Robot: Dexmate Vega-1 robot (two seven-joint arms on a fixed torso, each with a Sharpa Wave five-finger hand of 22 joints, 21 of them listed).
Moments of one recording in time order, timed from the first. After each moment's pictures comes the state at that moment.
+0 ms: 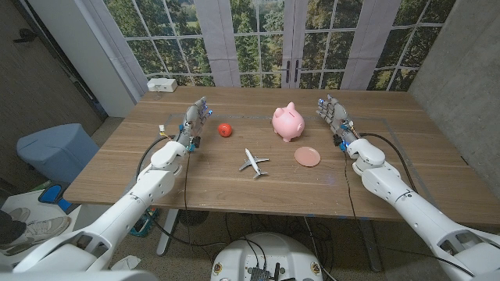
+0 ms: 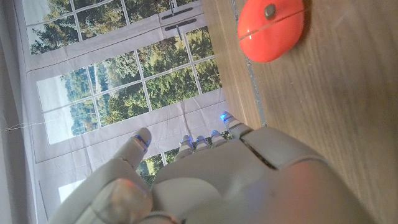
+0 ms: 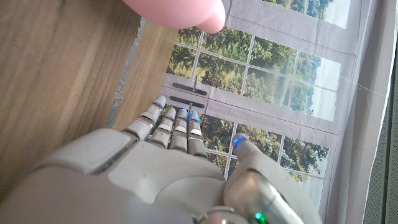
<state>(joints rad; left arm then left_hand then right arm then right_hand) 0.83 0.51 0.37 -1.28 -0.64 -0.31 -0.03 0.08 0.10 0.70 0.11 0.21 -0.09 -0.06 0.17 0.17 -0.17 -0.07 0.18 0.17 -0.17 -0.03 0.17 0.17 0.00 -0.03 0.19 0.17 -0.82 -0.51 -0.38 -1.30 0.63 0.29 0.01 0.24 0.16 0.44 0.14 0.20 0.27 0.06 0.19 0.18 0.22 0.02 0.20 0.22 0.12 -0.04 0.20 0.41 0.22 -0.04 0.27 0.17</state>
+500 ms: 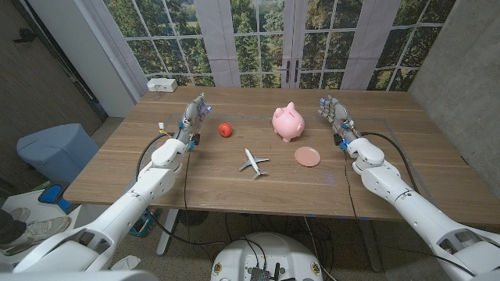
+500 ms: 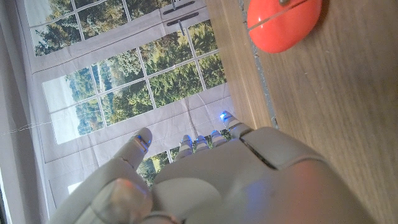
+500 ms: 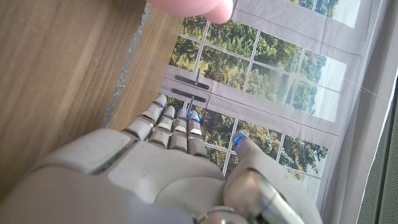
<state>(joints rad) 0.81 0.50 0.37 -1.27 -0.61 -0.33 -0.01 0.08 0.10 0.71 0.10 0.21 -0.09 -0.06 0.17 0.17 -0.17 -0.07 0.19 0.17 -0.17 -0.03 0.17 0.17 0.01 -0.03 0.19 0.17 -0.83 -0.51 -0.38 -1.30 0.58 0.29 -0.05 0.26 0.15 0.44 0.09 0.20 0.29 0.08 0.19 0.18 0.26 0.05 0.21 0.21 0.16 0.00 0.22 0.39 0.27 -0.02 0.27 0.17</state>
